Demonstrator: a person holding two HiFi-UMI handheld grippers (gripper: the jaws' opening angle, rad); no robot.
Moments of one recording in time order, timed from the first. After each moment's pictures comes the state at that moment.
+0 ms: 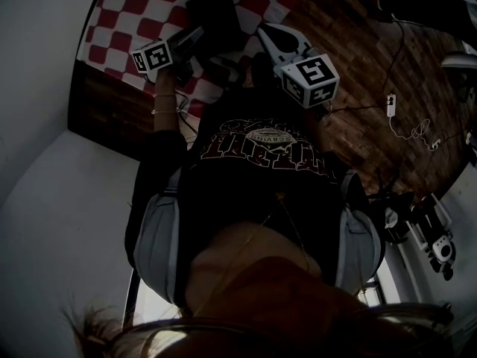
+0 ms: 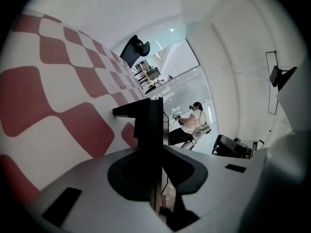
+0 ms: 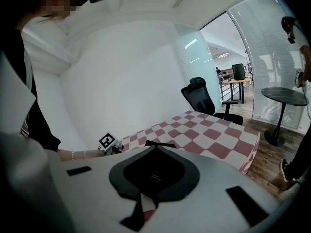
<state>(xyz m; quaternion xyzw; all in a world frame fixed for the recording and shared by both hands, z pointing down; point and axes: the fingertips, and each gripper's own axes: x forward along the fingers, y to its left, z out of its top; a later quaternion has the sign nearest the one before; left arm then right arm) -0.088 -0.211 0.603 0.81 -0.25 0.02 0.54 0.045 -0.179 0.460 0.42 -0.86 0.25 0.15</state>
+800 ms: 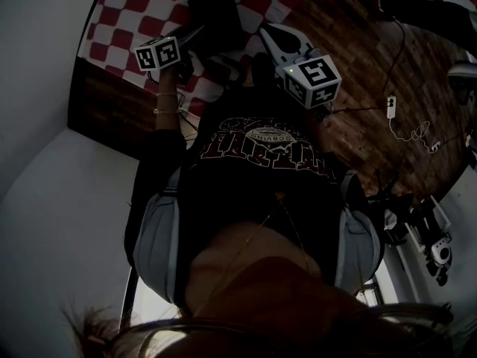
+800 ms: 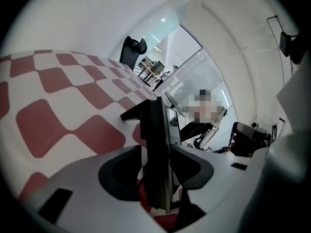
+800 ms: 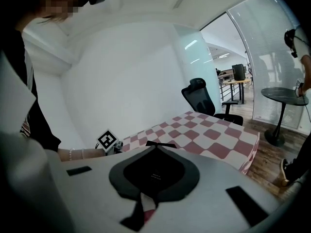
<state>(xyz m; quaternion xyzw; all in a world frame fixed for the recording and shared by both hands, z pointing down) -0.099 -0.207 0.626 0.80 -0.31 0.13 0.50 0.046 -0.175 0.459 0.41 -0.86 0.25 0.14</state>
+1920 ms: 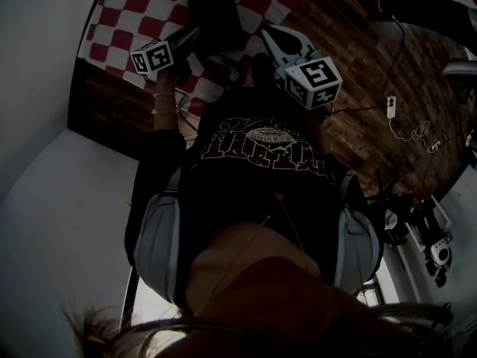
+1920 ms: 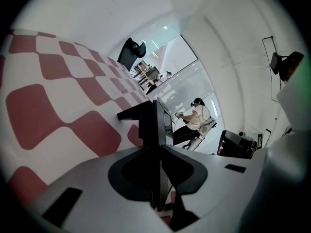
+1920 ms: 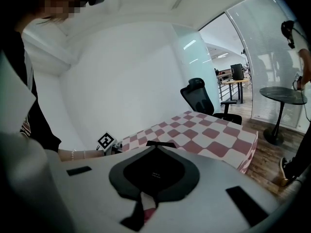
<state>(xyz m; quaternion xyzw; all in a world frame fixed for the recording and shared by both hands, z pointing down) -0.103 -0.204 0.622 0.81 -0.27 0.06 0.52 0.050 -0.172 0.459 0.42 -0.86 0.25 0.14</state>
